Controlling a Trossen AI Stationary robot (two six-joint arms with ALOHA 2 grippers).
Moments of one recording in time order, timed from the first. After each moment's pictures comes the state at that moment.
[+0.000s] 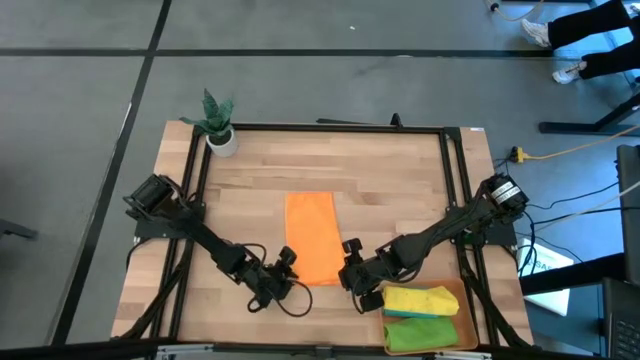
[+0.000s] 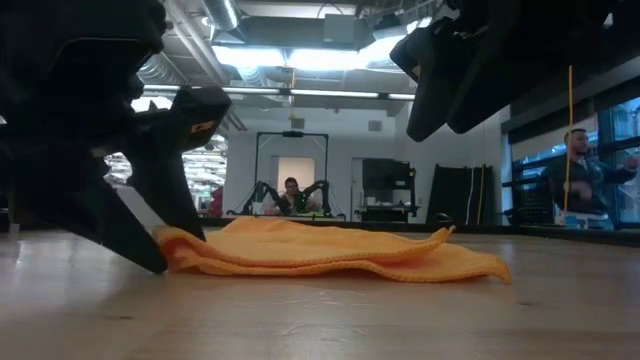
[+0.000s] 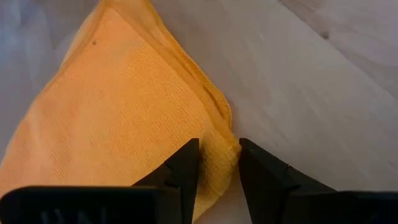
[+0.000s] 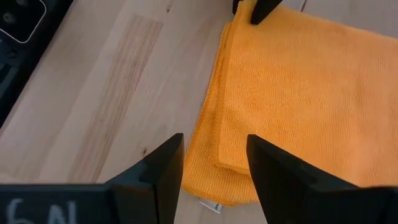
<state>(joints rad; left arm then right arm) -0.59 1.80 0.80 0.11 -0.40 0.21 0.50 1.79 1.21 -0.42 0.16 0.11</state>
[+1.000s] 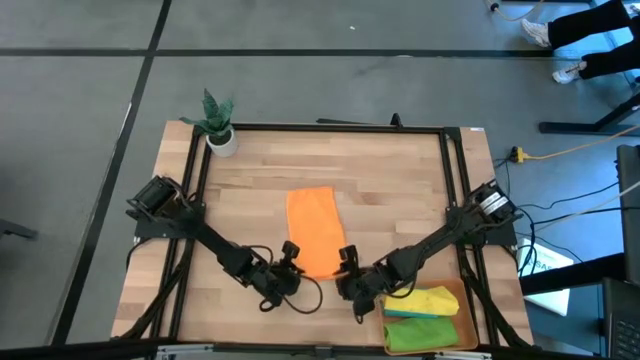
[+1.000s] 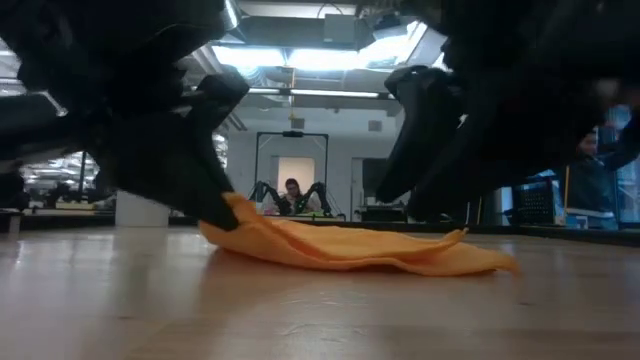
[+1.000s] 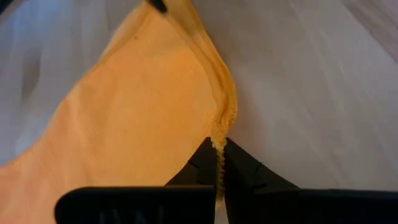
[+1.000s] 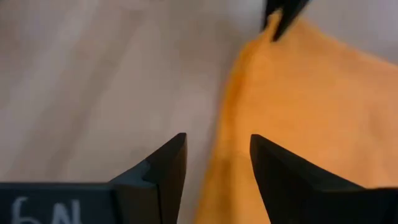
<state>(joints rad) -0.58 1.83 0.91 -0.01 -0.54 0.06 0.55 1.91 1.12 -0.14 0.37 0.05</state>
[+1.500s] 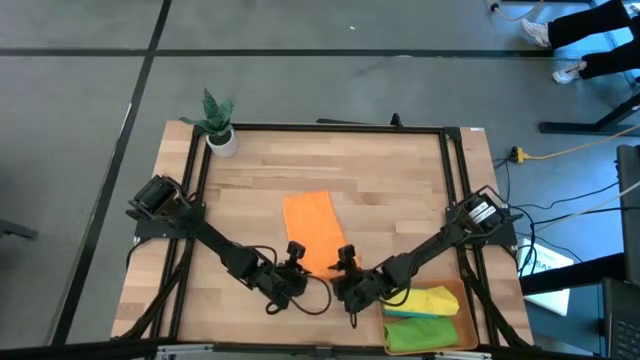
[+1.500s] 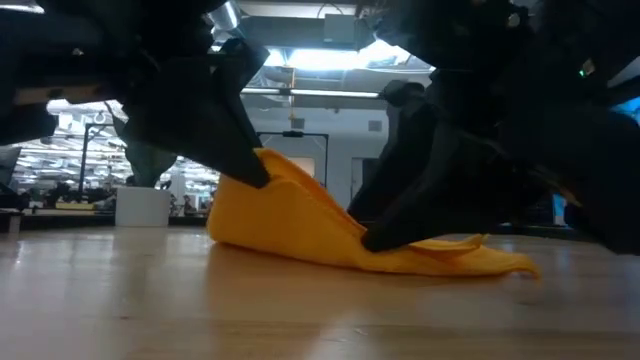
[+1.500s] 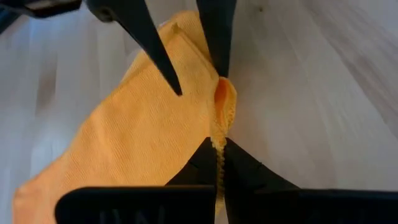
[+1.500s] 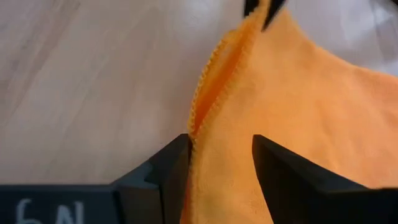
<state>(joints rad) -0.57 1.83 1.04 -0.13 -0.54 0.03 0.57 2.02 1.12 -0.02 0.59 0.02</state>
